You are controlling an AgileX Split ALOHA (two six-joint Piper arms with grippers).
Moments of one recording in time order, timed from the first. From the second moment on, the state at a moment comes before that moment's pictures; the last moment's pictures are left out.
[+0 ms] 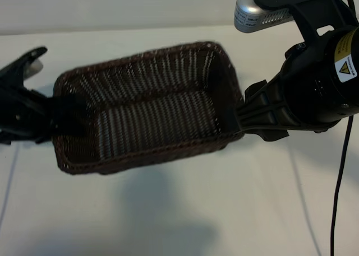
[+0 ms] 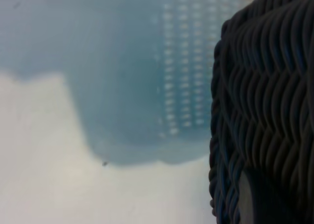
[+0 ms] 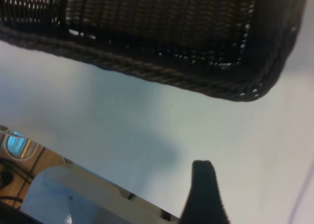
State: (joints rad) left arm -0.01 1.49 -0.81 -0.64 0.68 0.20; right arm 0.93 1.28 -1.32 -0.01 1.16 0.49
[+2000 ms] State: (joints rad) left arm -0.22 1.86 -1.11 -0.51 0.71 0.12; right arm 0.93 1.28 -1.32 -0.01 1.17 0.49
